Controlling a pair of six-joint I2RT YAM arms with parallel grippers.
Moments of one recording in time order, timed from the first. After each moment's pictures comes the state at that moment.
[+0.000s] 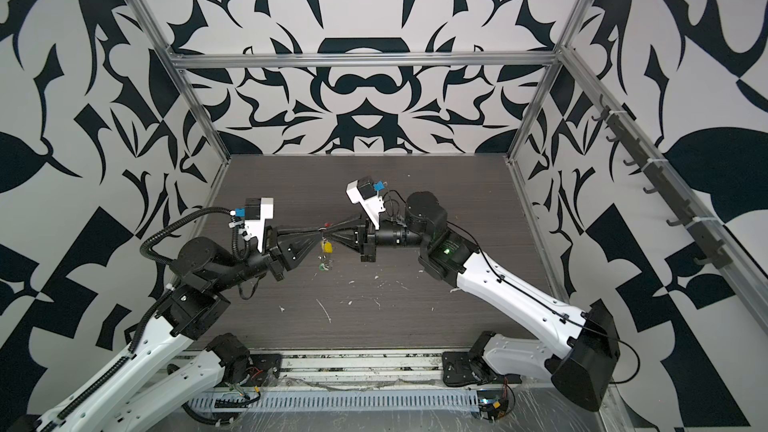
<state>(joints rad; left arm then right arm) -0.66 0.67 0.69 0.16 0.56 -0.54 0.81 1.18 1.03 0.19 -0.78 0.43</state>
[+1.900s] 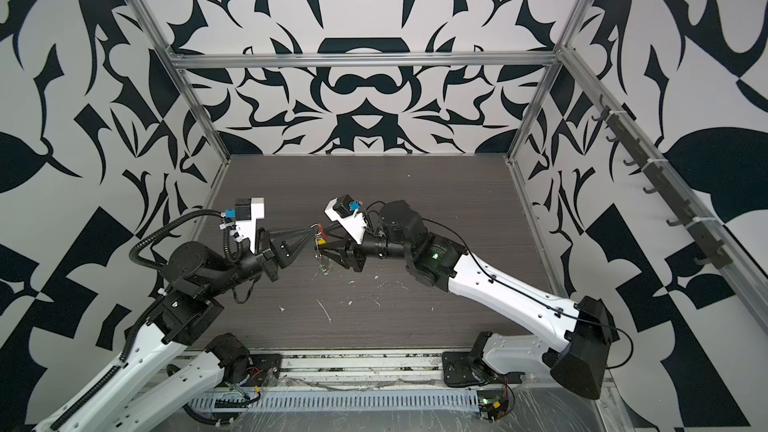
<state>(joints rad) -0.66 0.62 0.70 0.11 0.49 -0.58 0.93 1.23 1.09 -0.07 -0.44 0.08</state>
